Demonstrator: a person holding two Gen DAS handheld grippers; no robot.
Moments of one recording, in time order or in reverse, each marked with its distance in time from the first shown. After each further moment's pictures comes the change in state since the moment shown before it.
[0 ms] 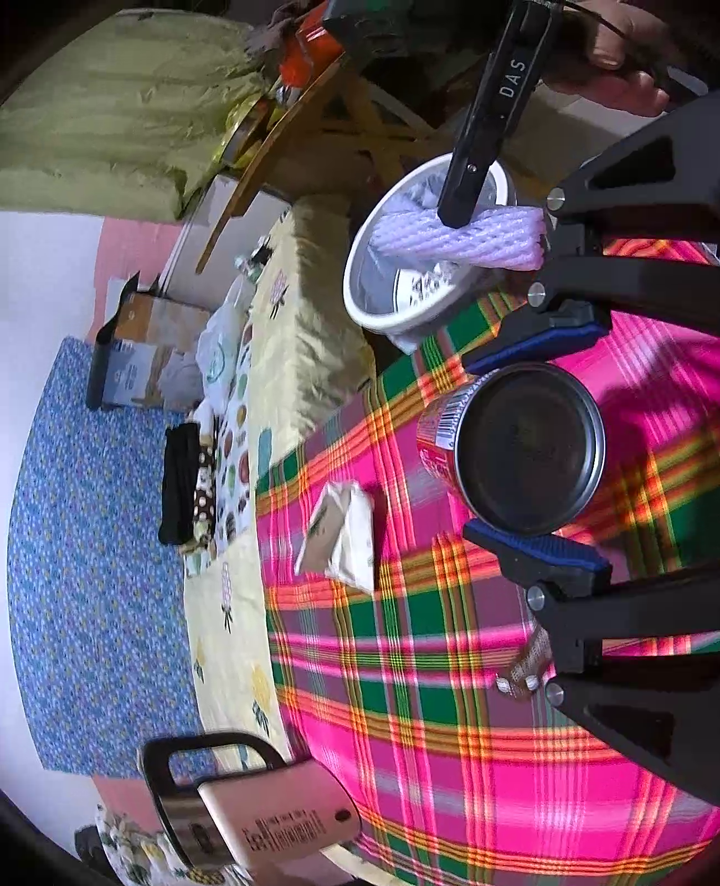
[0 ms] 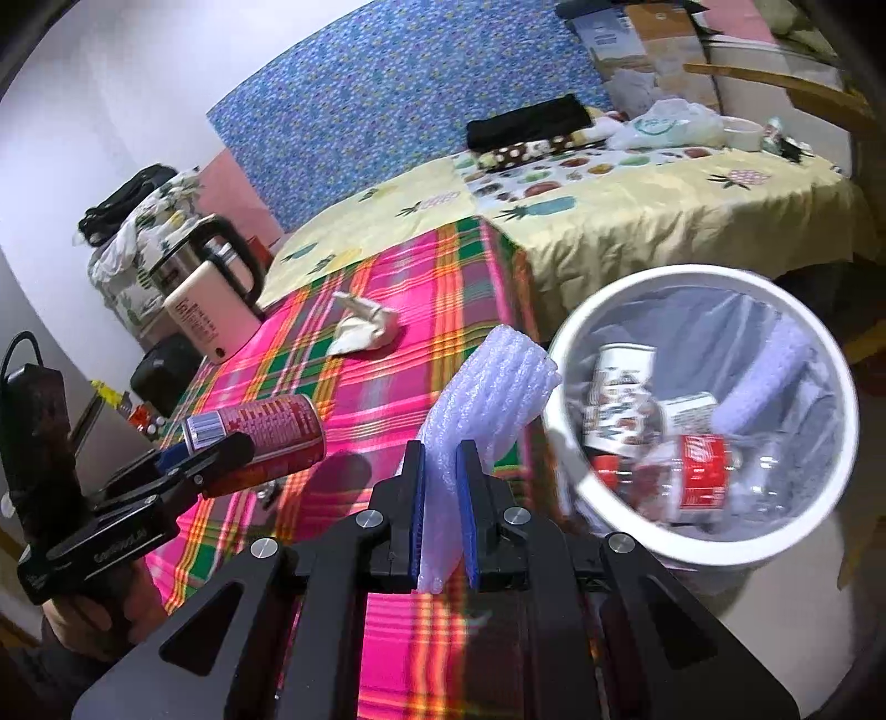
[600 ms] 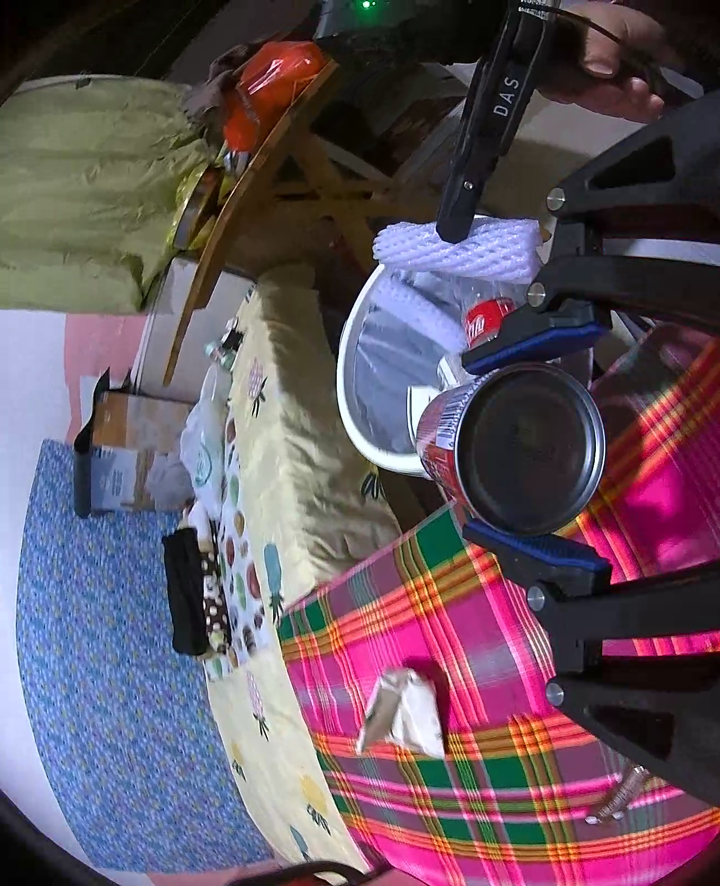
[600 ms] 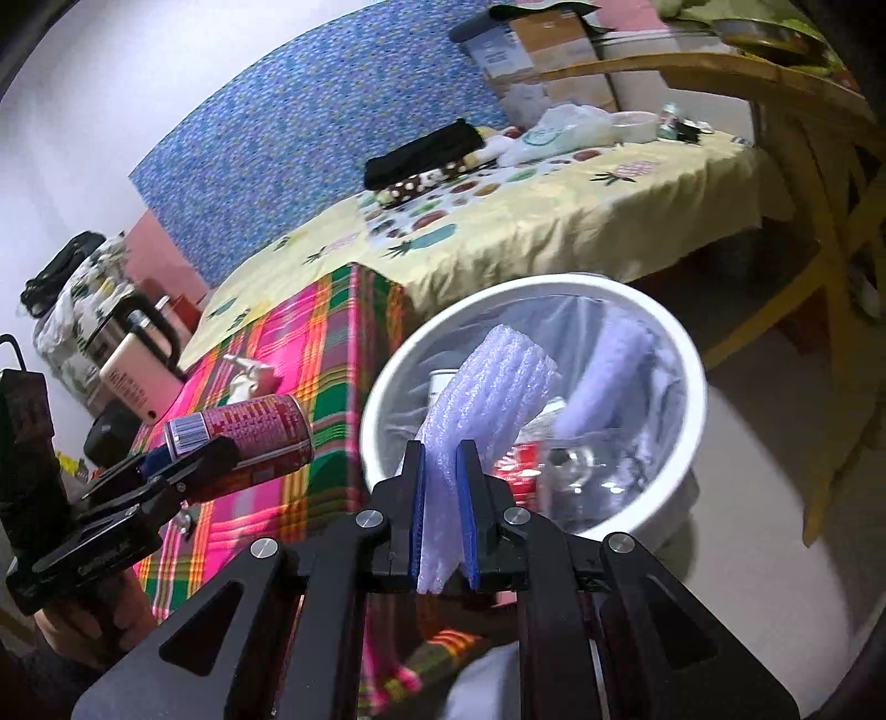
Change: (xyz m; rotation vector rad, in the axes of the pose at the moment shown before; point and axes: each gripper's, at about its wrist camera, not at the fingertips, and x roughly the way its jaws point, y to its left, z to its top) left arm 0.044 -0.093 0.022 0.158 0.024 -0.149; right arm -0.037 -0.067 -0.007 0.143 -0.077 -0.151
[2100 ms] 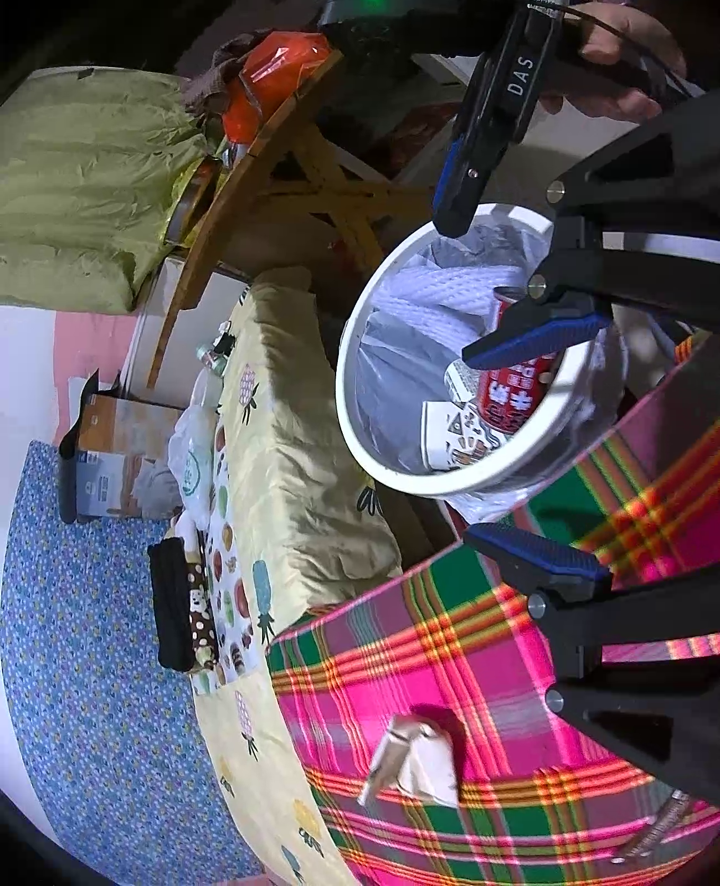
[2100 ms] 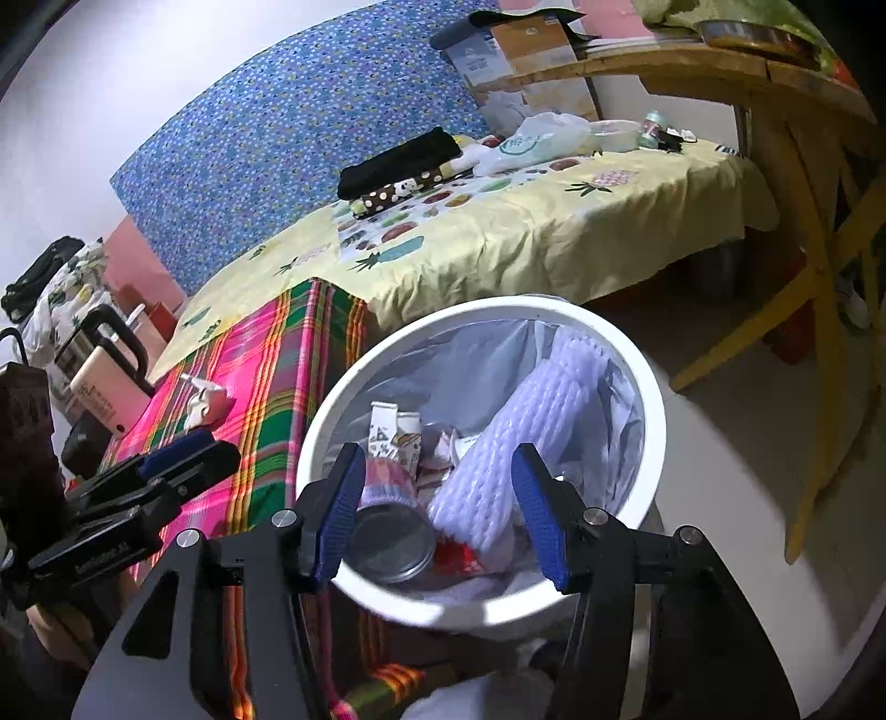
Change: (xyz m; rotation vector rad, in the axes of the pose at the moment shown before) left arm 0.029 -0.002 0.008 -0.027 0.019 -0.019; right arm 0.004 -0.024 0.017 -0.022 -0.015 -0.042
